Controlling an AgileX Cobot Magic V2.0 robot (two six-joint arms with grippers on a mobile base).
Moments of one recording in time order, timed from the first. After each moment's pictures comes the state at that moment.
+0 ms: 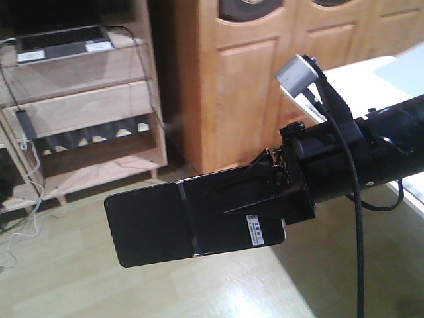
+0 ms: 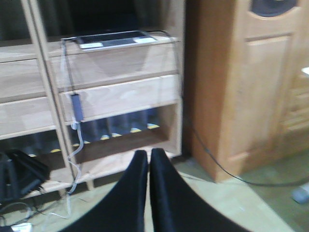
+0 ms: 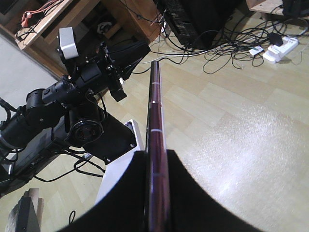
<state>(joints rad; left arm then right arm) 0.06 -0.02 0.03 -0.04 0.20 0.06 0.34 1.33 -1.11 1.14 1.21 -0.93</state>
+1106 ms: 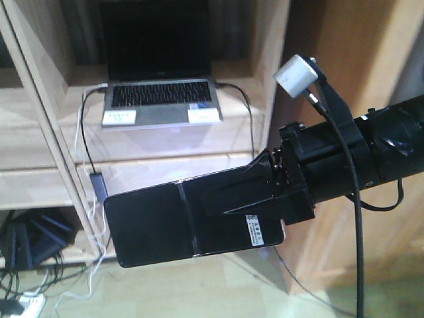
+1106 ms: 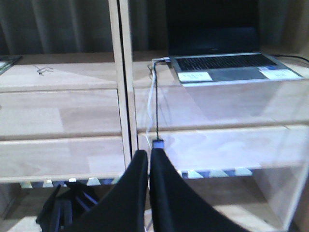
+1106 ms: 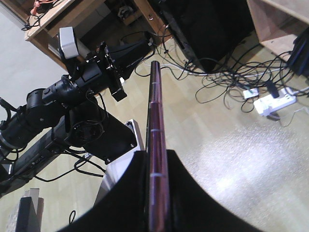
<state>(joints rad) 0.06 -0.02 0.03 -0.04 0.20 0.06 0.34 1.33 -1.11 1.14 1.21 -0.93</state>
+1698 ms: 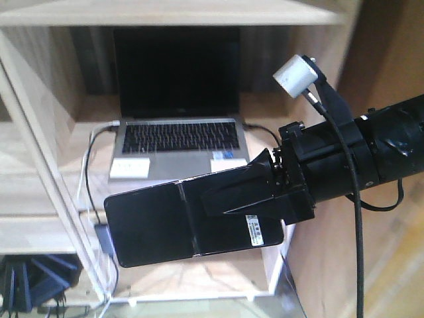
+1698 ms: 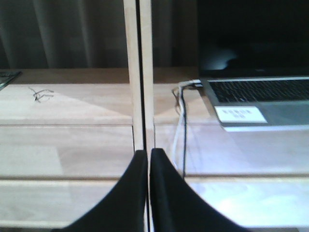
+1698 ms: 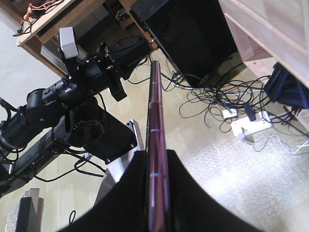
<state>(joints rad) 0.06 -0.02 0.03 -0.04 0.20 0.06 0.34 1.33 -1.11 1.14 1.21 -0.93</state>
